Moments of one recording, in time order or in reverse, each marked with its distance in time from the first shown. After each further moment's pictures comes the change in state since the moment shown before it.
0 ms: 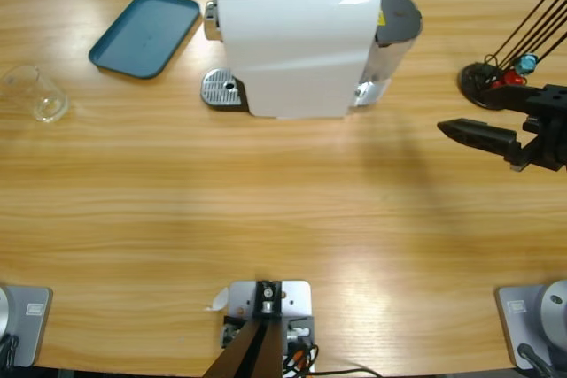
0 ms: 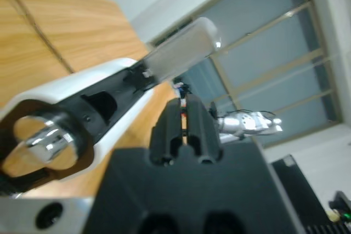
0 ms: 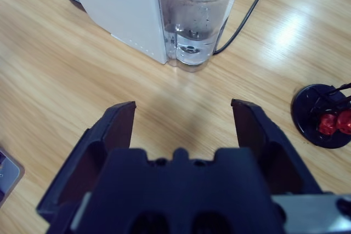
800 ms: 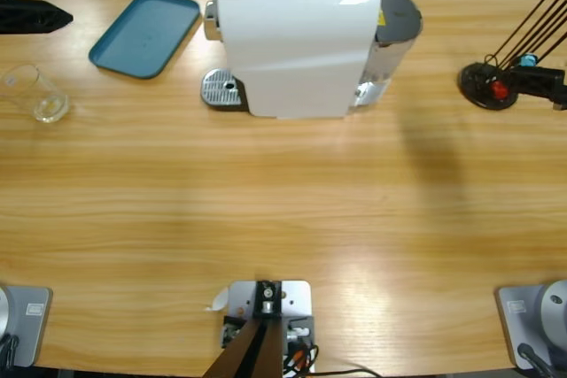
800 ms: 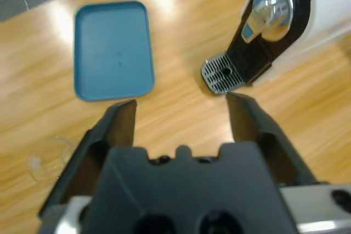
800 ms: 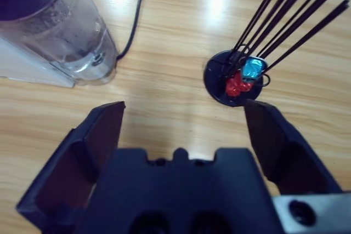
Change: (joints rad) arm 0 -0.279 -0.473 -0.078 1.123 1.103 0.830; arm 1 -0.229 0.051 -0.170 0.227 -0.151 0.123
